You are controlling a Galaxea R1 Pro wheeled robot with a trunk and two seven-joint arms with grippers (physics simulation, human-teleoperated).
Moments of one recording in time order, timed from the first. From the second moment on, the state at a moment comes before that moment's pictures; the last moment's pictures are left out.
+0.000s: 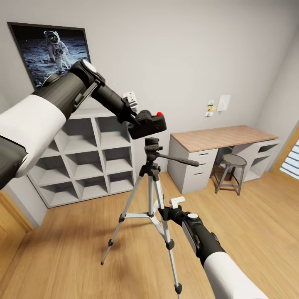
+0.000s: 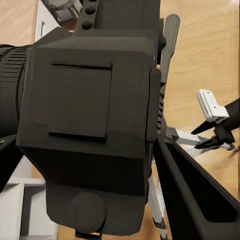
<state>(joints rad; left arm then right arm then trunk) -1.85 0.05 -0.72 -0.52 -0.14 0.51 -1.40 -0.68 0.15 0.01 -0.70 0.13 0.26 0.29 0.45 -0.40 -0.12</state>
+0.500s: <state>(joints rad) -1.85 0.05 -0.71 -0.55 -0.14 0.51 -1.40 -0.68 0.15 0.01 -0.70 0.12 0.26 0.29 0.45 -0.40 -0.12</state>
